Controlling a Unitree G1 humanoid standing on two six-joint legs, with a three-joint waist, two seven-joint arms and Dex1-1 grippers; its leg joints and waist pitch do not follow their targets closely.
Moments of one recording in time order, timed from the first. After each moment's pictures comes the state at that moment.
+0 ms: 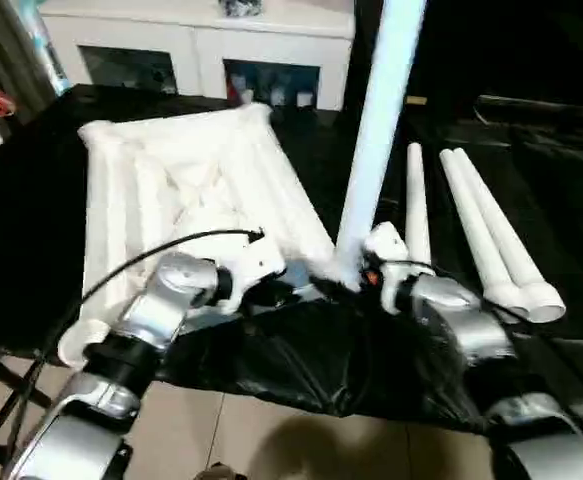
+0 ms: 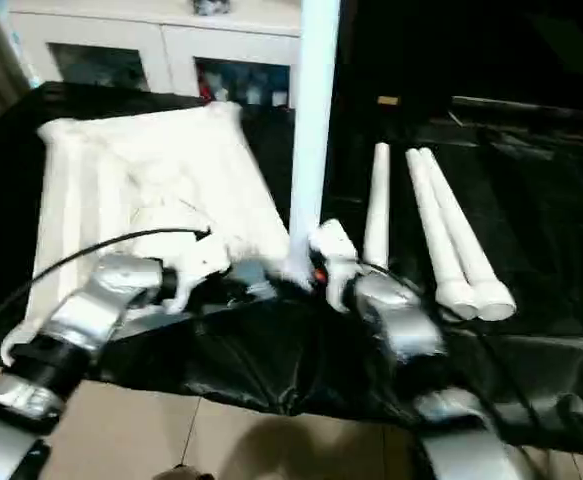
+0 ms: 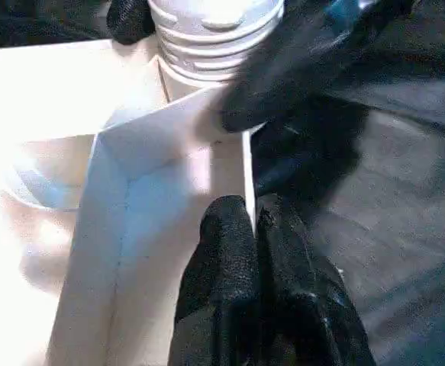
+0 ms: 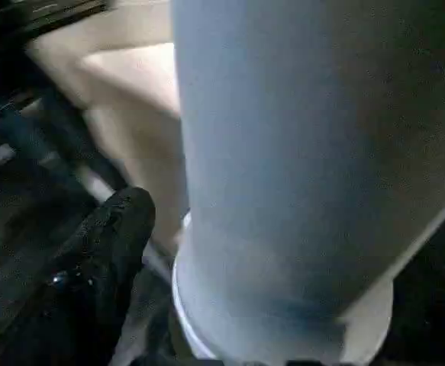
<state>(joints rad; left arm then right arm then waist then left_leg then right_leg) -0.59 0.33 -0.32 0.53 0.08 0.11 -1.13 -0.51 -0.24 0.14 0.66 0.09 0.01 0.95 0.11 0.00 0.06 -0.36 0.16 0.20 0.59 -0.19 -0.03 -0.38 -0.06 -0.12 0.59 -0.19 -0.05</state>
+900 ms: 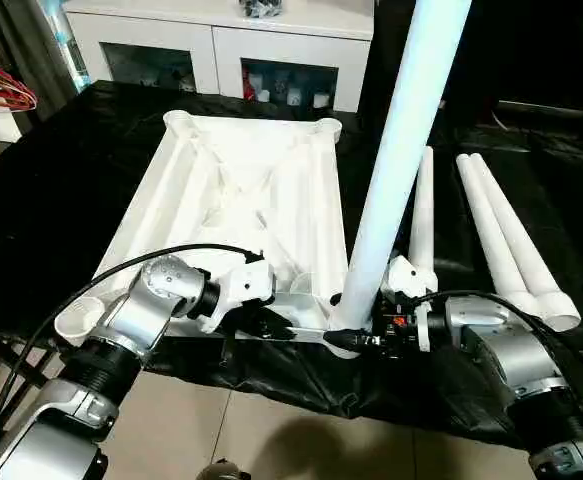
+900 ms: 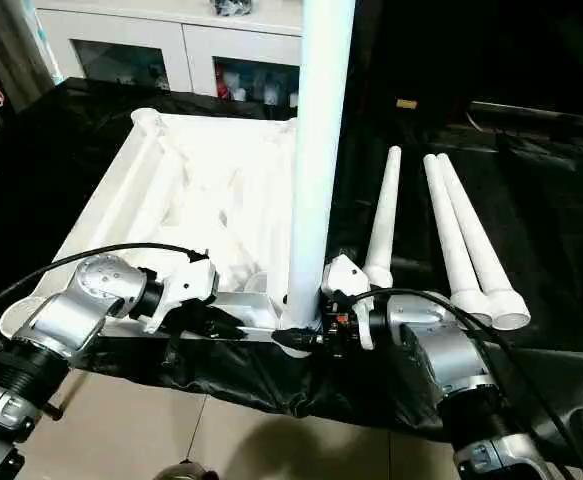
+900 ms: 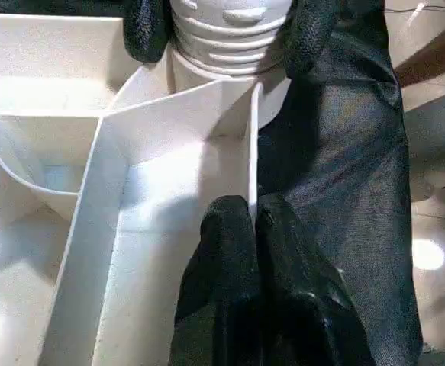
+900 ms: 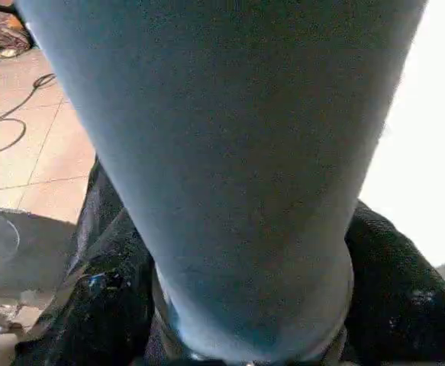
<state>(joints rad) -0.56 0.41 -0.36 0.48 0.04 0.07 -1.32 -0.37 -0.36 0.20 0.37 0.16 0.18 1.19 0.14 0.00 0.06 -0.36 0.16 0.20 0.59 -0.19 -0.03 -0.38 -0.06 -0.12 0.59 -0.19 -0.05</state>
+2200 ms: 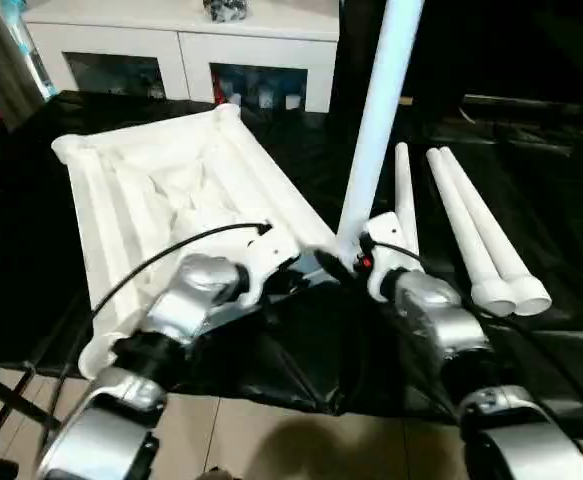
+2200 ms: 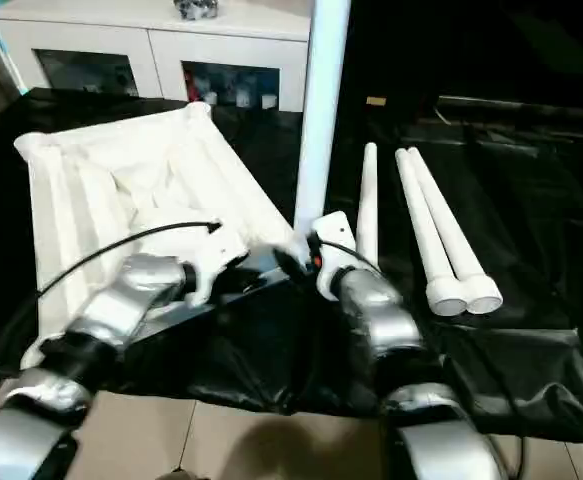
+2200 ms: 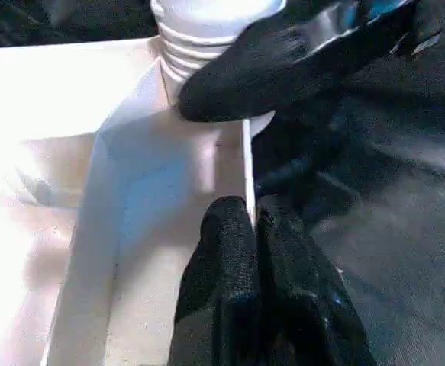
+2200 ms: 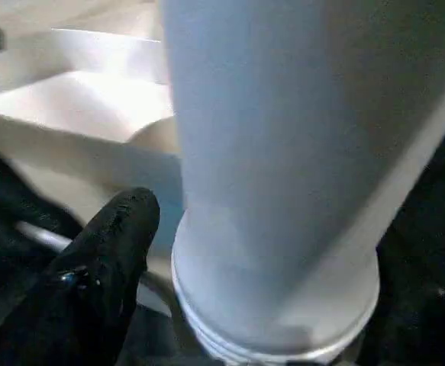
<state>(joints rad) -0.62 0.25 -0.28 0.60 0.10 0.17 -0.98 -0.57 -0.15 0.05 0.77 0.07 0.02 0.73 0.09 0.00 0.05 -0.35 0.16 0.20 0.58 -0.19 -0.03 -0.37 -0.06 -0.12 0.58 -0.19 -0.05</state>
